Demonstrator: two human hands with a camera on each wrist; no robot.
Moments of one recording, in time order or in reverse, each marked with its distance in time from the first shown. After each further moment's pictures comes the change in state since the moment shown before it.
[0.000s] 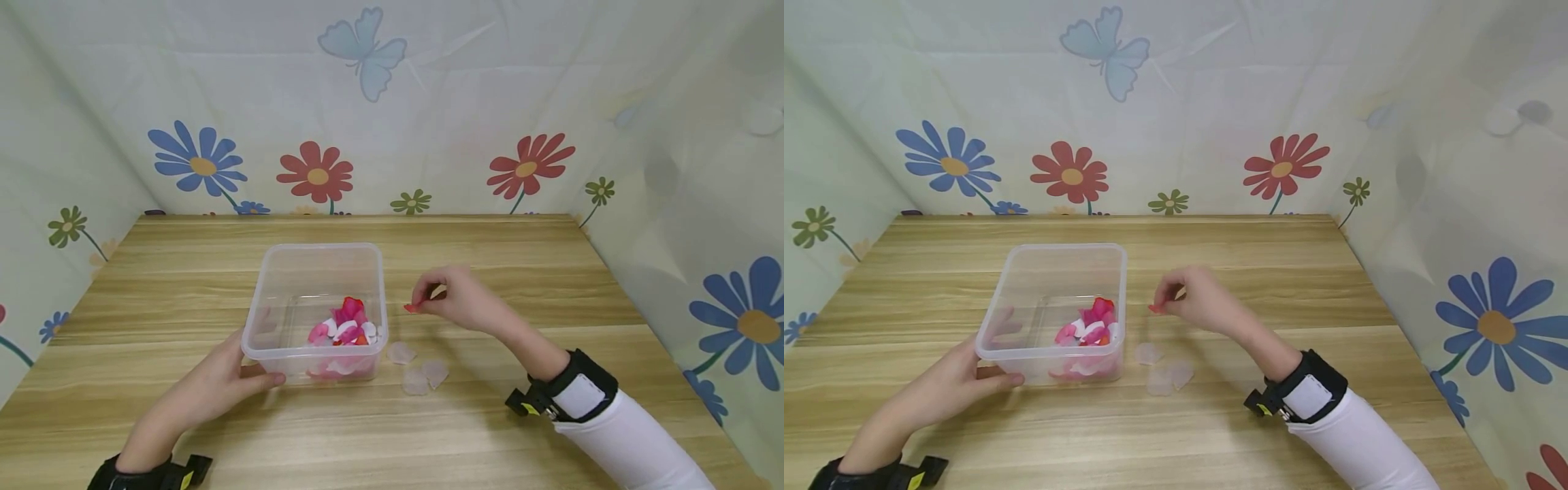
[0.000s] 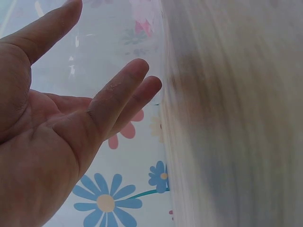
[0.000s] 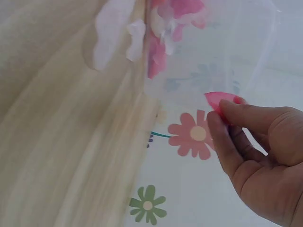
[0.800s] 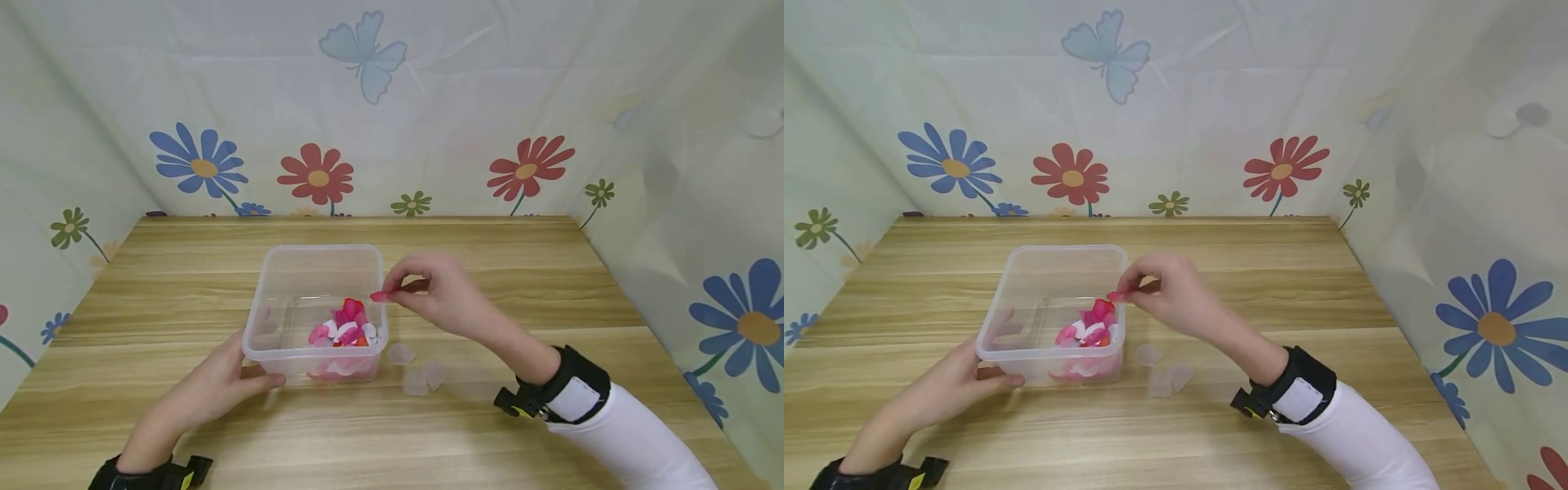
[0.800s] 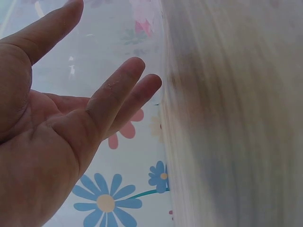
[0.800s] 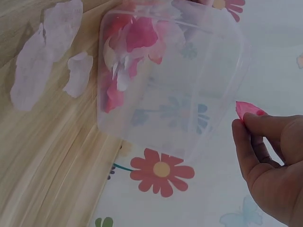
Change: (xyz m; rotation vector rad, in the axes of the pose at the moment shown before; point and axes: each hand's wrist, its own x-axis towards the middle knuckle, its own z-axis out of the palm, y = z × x) left_hand 0.000 -0.001 0.001 0.015 0.010 -0.011; right_hand 0.007 -0.049 0.007 0.125 0.124 -0.242
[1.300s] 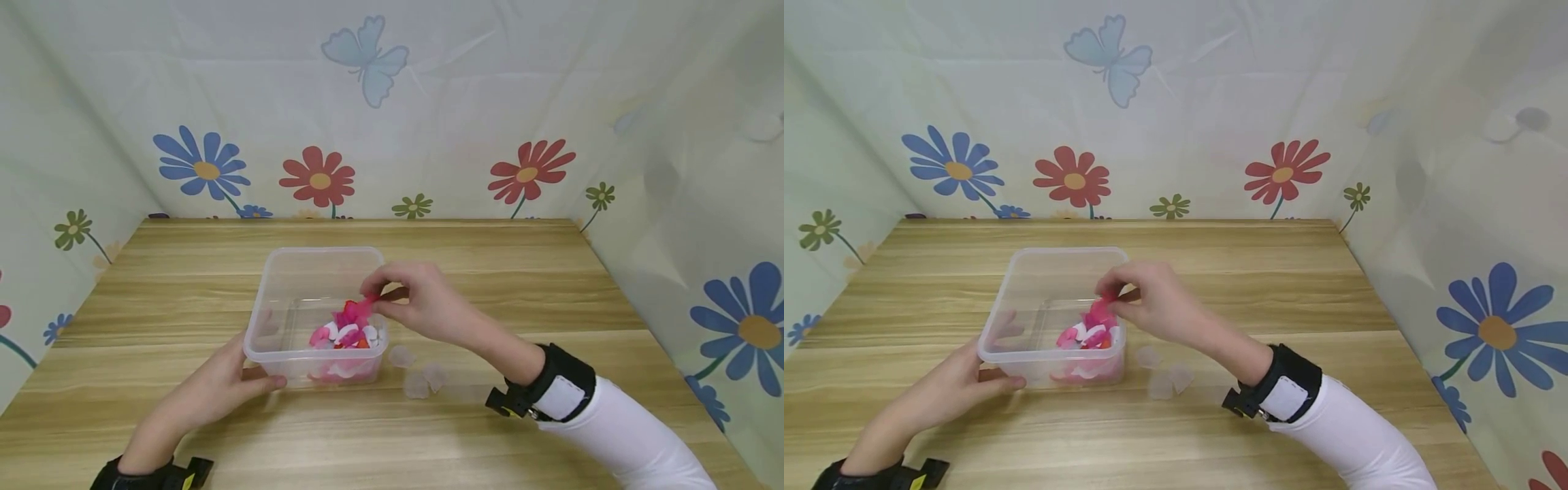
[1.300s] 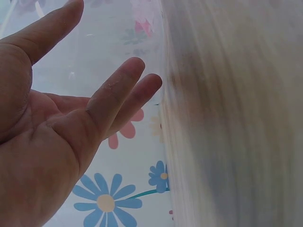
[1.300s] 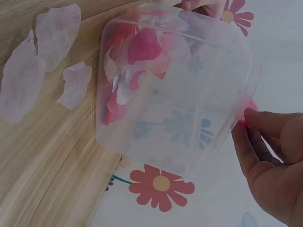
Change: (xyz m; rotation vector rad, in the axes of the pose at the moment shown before) left_hand 0.000 0.000 0.000 -0.014 0.002 0.018; right_hand 0.010 -0.006 0.015 -0.018 -0.089 -0.043
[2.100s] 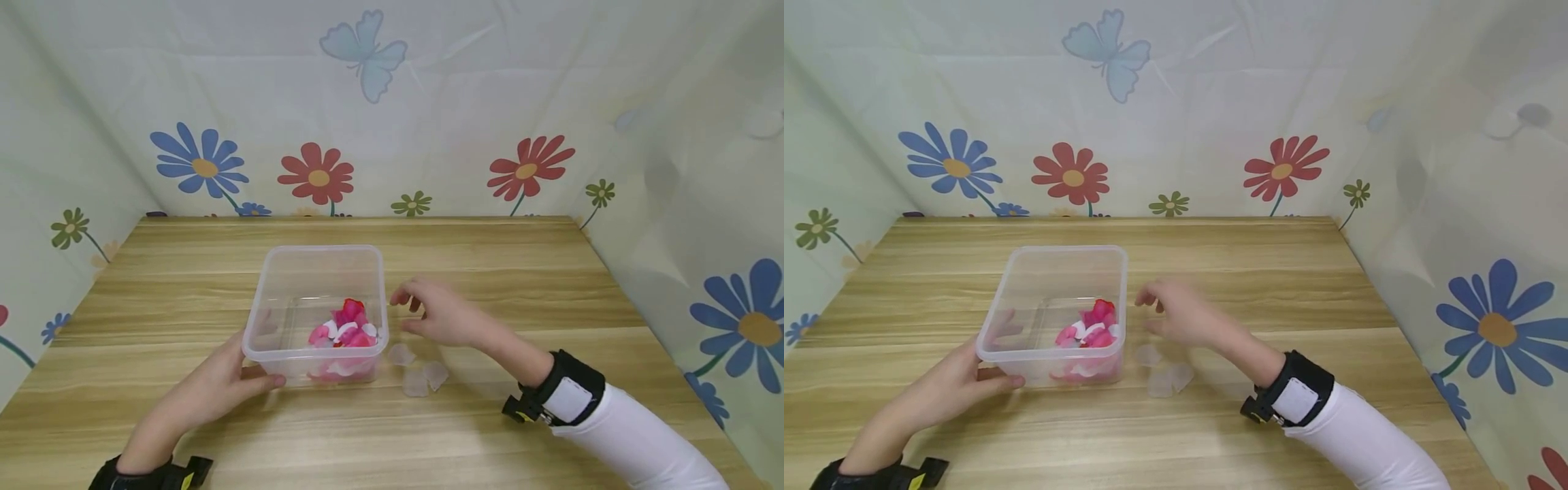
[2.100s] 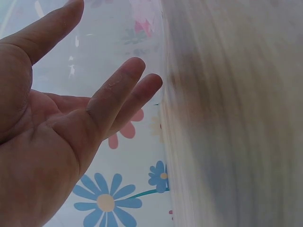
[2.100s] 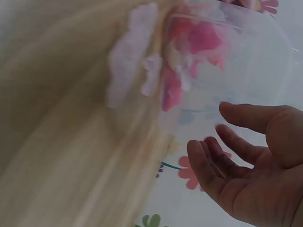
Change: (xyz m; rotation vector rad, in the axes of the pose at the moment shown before) left_hand 0.000 0.001 -0.001 0.024 -0.004 -0.012; right_hand -0.026 0.045 -0.002 -0.293 -0.156 0.240
